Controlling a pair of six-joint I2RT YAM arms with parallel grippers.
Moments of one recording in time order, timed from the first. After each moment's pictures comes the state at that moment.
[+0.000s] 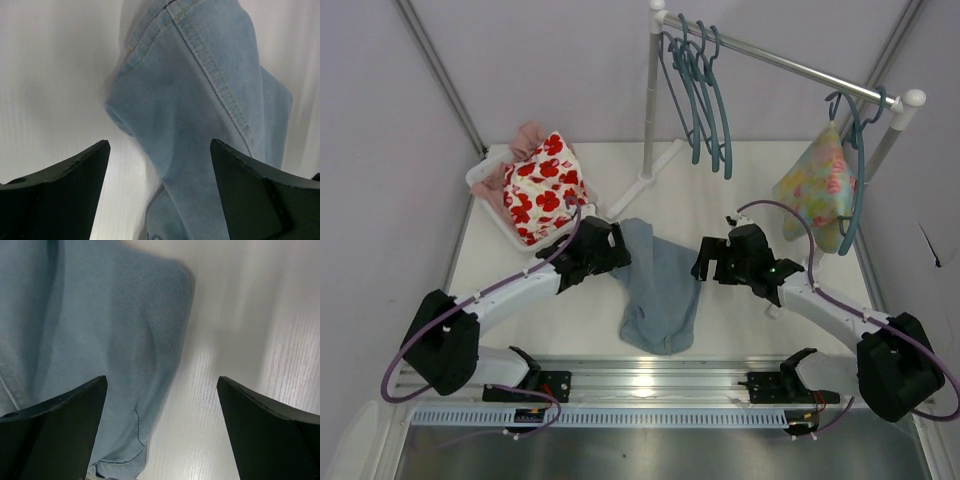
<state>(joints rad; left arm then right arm) -0.63 1.32 0.80 -0.30 -0.25 -0.78 0.53 1.20 0.67 -0.22 -0.03 0.55</state>
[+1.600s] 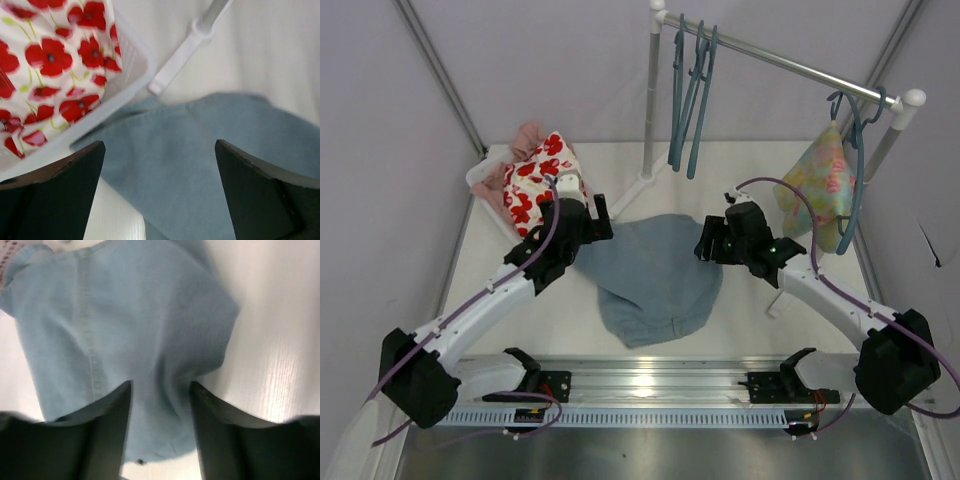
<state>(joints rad) -0.58 1.10 0.88 -0.19 -0.45 -0.39 0.55 1.21 0.87 -0.34 0.05 0.57</state>
